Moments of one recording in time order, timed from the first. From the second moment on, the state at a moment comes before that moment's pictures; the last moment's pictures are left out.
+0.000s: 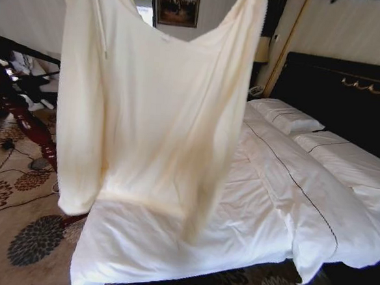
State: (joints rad) left arm -0.35 -0.33 0.11 -2.15 -1.87 0.32 -0.48; right arm 0.38 0.52 0.07 2.07 2.24 -0.69 0.63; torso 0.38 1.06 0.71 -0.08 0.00
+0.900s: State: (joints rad) left arm 0.45 -0.91 0.15 -1.72 -1.14 0.30 -0.50; right arm -0.34 0.87 -0.09 1.66 1.38 -0.59 0.46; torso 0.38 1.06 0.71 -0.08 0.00
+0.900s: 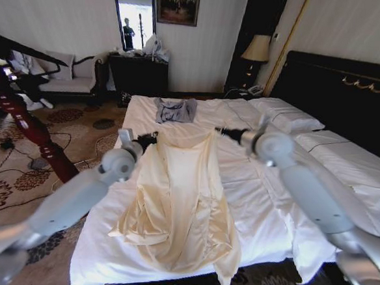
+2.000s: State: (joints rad) left arm 0.26 -1.24 0.17 -1.04 -0.91 0.25 -0.40; right arm -0.10 1.34 -0.19 0.86 1.02 -0.41 0.27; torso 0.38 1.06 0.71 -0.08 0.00
